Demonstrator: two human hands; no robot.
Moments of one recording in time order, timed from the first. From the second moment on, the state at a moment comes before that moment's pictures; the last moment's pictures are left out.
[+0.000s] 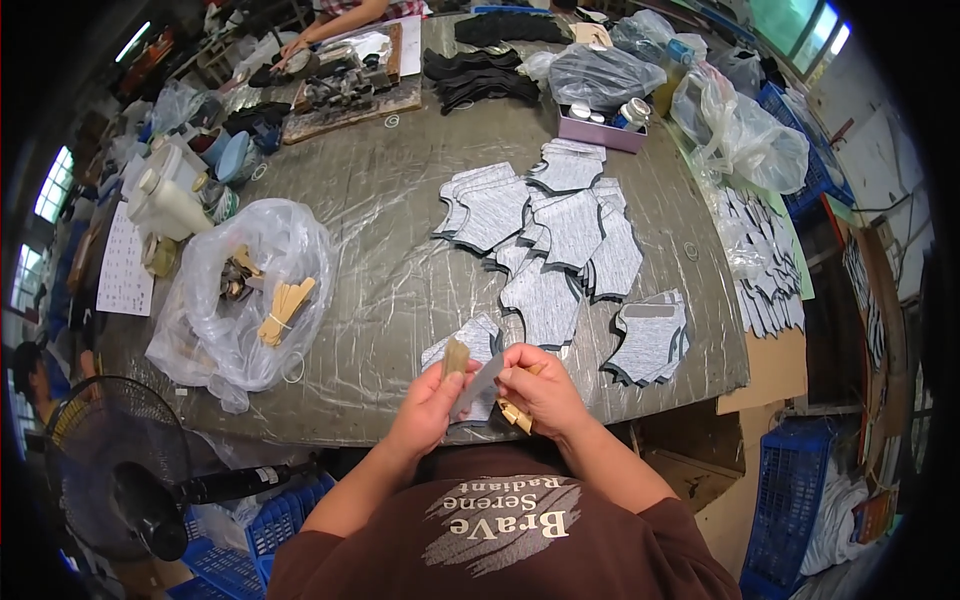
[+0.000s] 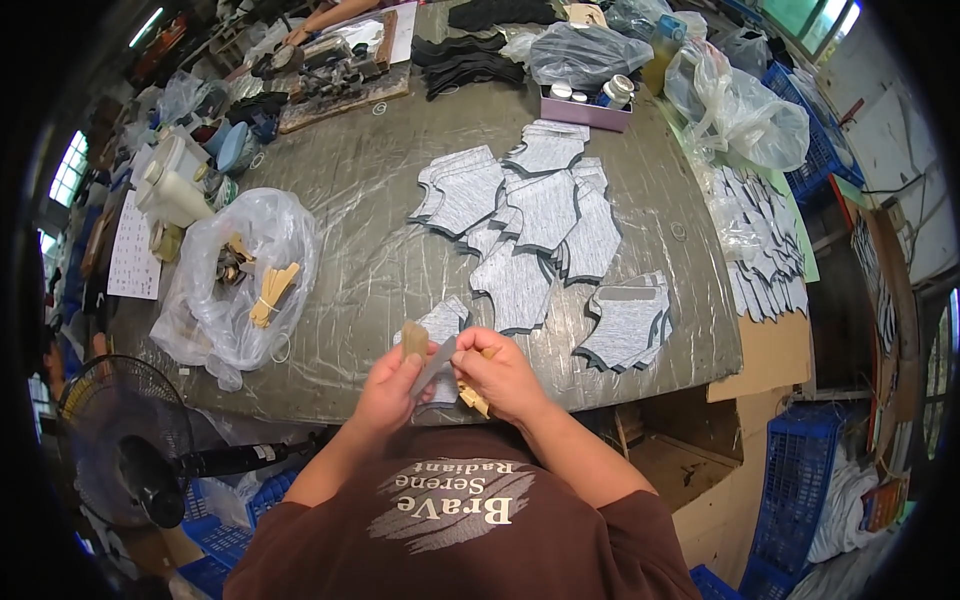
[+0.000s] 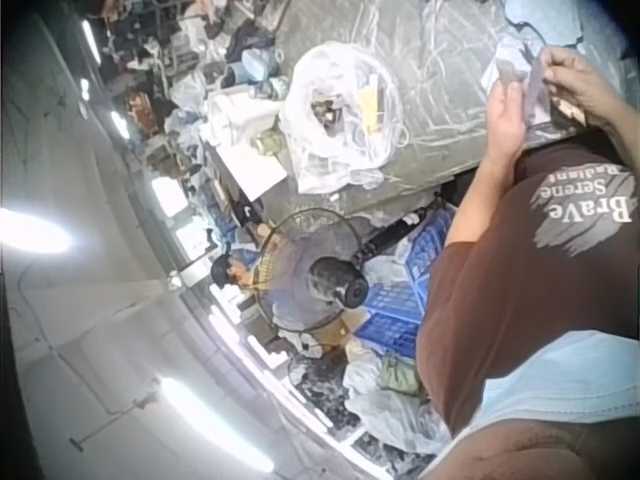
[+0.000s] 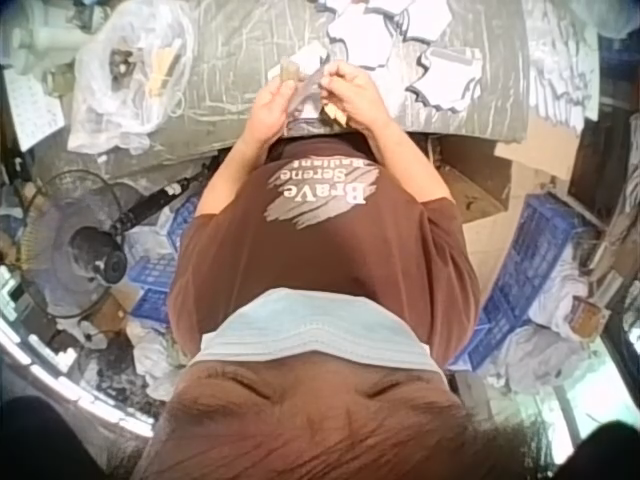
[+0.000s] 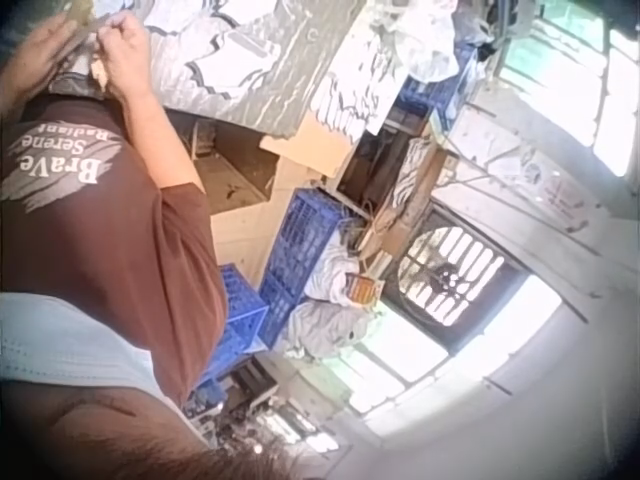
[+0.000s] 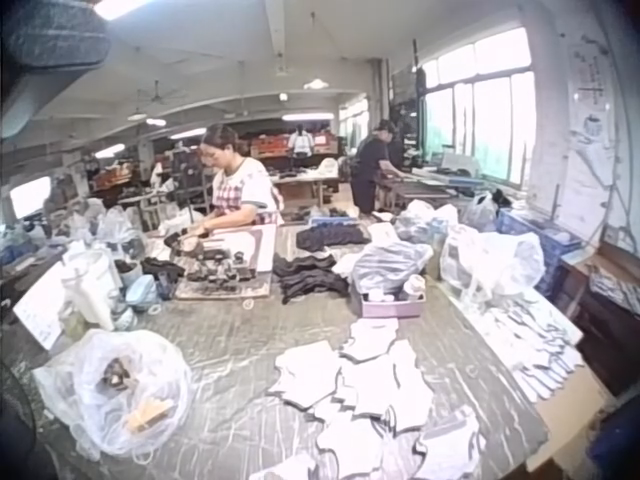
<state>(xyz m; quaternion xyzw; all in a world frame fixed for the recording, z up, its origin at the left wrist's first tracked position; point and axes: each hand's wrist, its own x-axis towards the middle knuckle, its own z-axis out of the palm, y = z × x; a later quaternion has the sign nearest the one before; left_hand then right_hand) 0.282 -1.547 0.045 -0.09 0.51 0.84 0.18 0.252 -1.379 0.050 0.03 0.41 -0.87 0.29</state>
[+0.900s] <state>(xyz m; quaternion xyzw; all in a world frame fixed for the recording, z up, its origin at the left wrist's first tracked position) 0.275 -1.546 0.050 -0.12 0.49 0.86 0.04 0.264 -1.381 0.054 0.00 0.44 -0.89 0.12</state>
